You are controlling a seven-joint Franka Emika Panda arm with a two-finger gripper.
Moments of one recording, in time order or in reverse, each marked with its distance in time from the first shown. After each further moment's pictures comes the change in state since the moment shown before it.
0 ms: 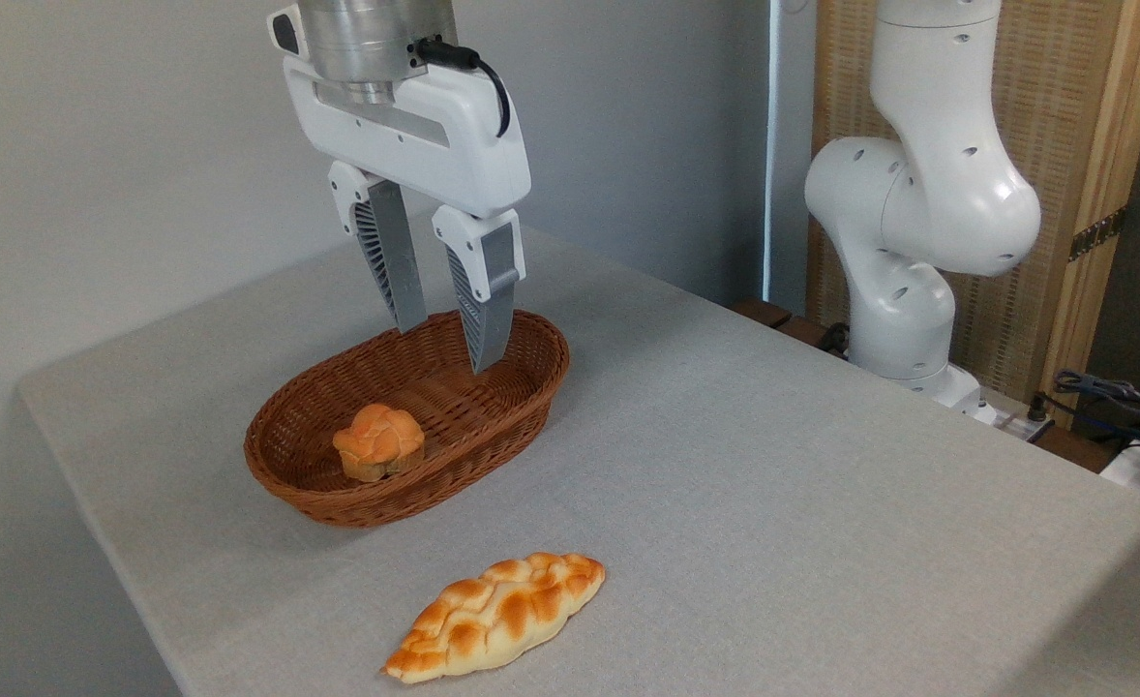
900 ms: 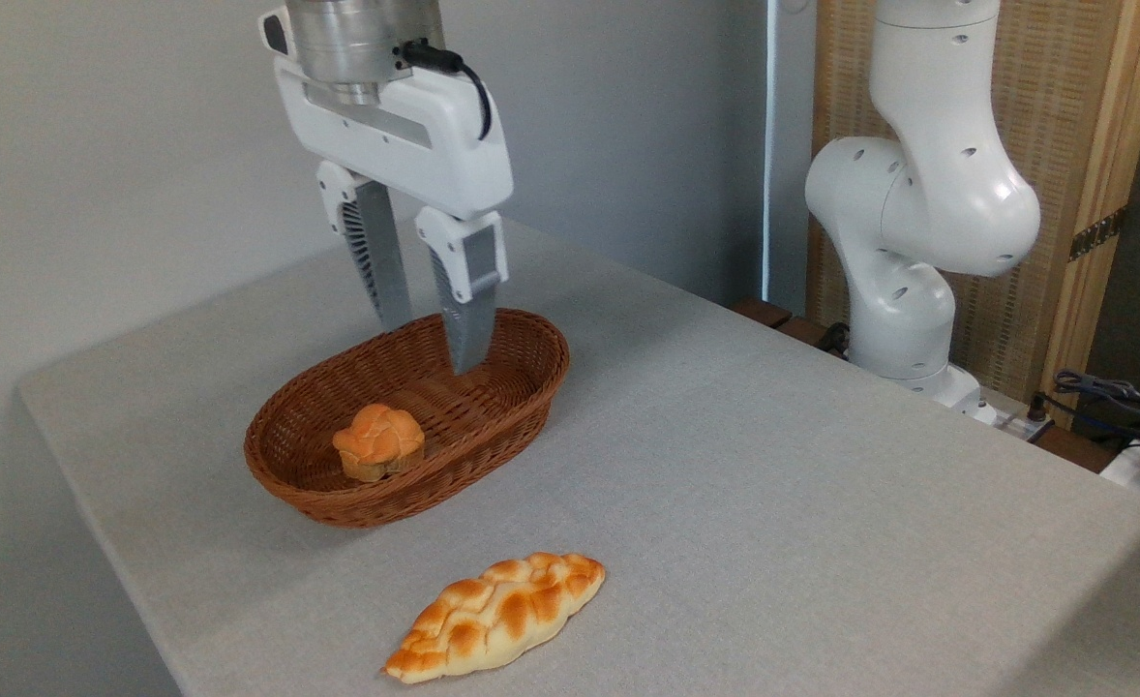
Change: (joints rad) arm -0.013 0.008 -0.014 -0.001 -0.001 0.044 0.000
